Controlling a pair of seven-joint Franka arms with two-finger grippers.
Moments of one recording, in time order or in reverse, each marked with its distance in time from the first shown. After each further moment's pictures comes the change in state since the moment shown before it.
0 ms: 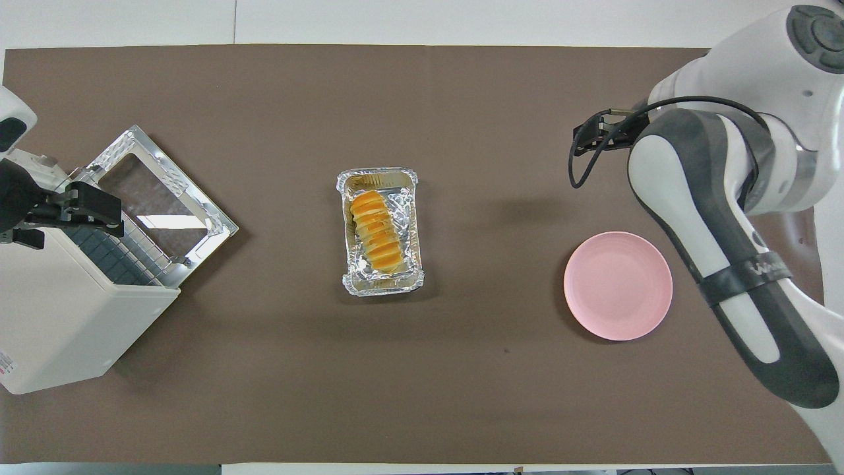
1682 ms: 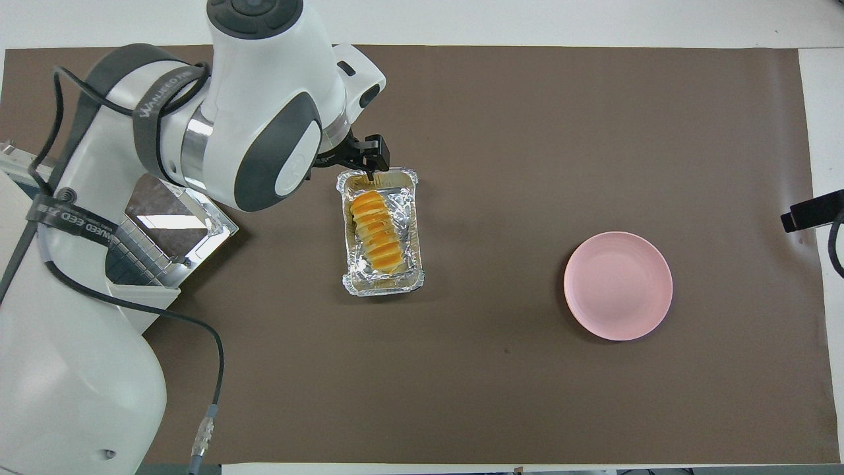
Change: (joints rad) left arm -0.381 0.531 -0.056 0.339 -0.028 0.273 -0.293; right arm -0.174 -0.277 0.087 -0.003 -0.172 -0.340 -0.161
